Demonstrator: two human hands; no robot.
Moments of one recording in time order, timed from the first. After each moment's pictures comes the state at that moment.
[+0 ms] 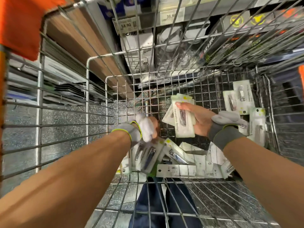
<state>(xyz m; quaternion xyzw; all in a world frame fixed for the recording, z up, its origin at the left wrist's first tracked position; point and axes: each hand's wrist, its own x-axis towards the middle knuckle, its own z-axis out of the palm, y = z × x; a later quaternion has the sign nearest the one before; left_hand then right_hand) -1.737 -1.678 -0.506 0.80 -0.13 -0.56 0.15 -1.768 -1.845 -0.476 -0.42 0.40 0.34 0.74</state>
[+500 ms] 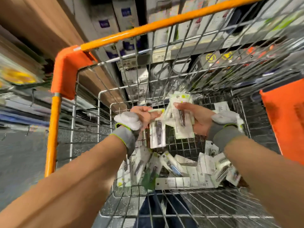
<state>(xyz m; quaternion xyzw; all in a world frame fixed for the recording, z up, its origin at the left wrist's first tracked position) -1.695 -1.689 -0.419 0.73 0.16 -0.38 0.54 -1.743 -1.861 -0.393 -0.44 0.35 0.26 0.79</state>
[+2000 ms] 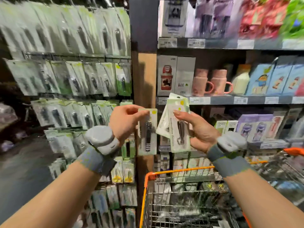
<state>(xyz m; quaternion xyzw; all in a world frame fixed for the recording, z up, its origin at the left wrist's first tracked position) -1.805 -1.530 0.127 0.75 -0.12 0.13 0.63 -1.836 -1.718 0.127 -0.52 -0.08 0.05 0.85</state>
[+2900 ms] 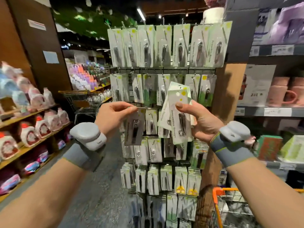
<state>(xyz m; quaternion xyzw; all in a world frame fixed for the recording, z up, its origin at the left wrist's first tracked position) -1.801 -1.223 0.166 0.76 -0.10 0.24 0.59 -1.793 -1.451 0.169 -0.53 -0.21 0.10 0.81</state>
